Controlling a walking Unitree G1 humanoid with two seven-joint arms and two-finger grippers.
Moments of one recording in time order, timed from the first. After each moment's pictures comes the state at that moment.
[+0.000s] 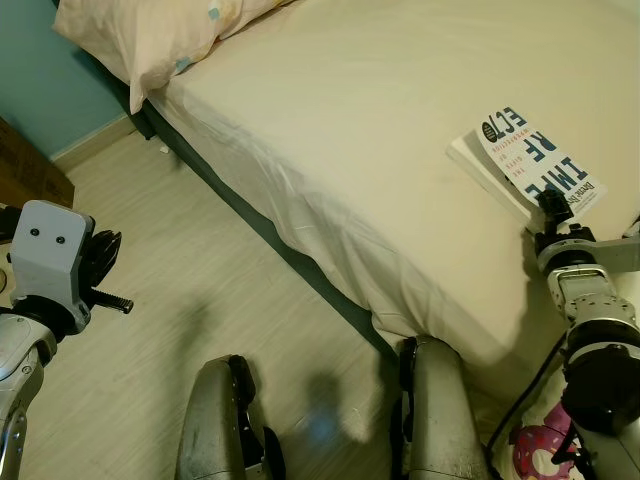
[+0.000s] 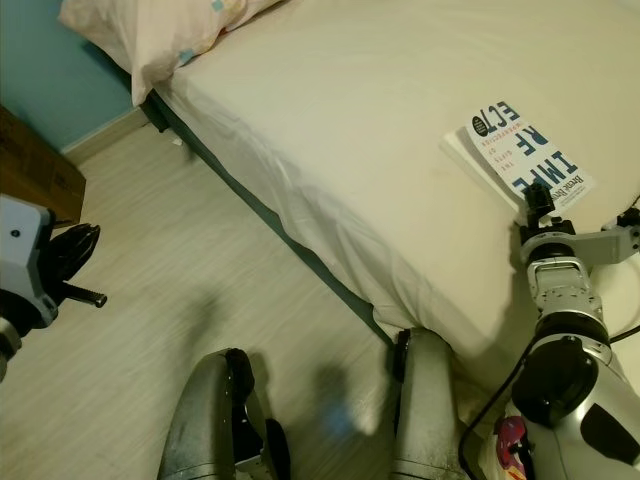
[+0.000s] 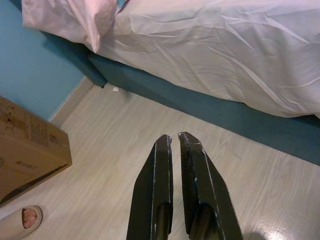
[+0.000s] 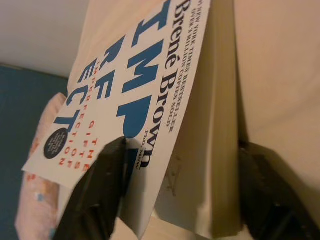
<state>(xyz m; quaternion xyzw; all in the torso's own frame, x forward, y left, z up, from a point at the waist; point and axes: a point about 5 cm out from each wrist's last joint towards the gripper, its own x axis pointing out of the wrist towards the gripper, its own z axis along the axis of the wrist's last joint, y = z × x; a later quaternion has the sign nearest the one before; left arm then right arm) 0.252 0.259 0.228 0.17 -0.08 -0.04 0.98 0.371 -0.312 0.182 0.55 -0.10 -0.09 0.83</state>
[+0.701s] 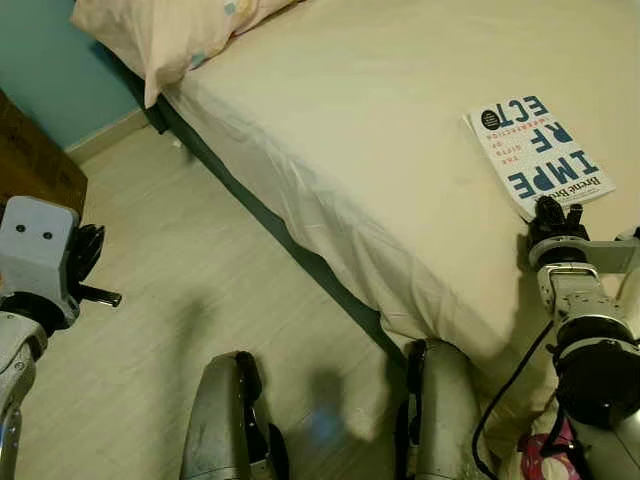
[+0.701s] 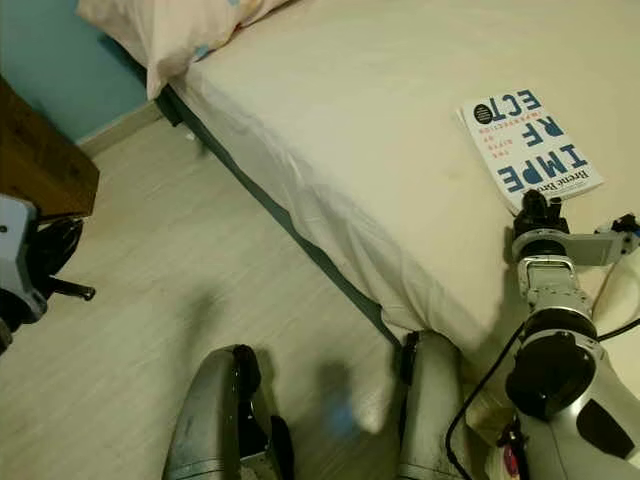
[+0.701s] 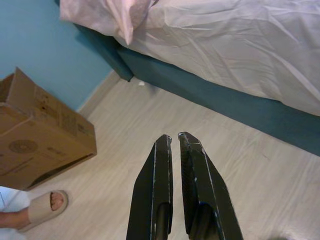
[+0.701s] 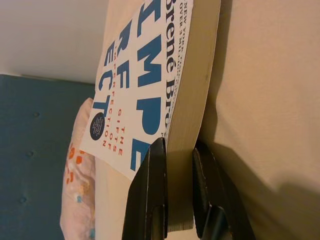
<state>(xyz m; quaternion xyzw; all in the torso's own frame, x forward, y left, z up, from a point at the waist) 0.254 0.271 0.231 0.18 -0.09 0.00 0.98 0.373 -0.309 0.191 0.58 -0.15 -0.07 0.80</state>
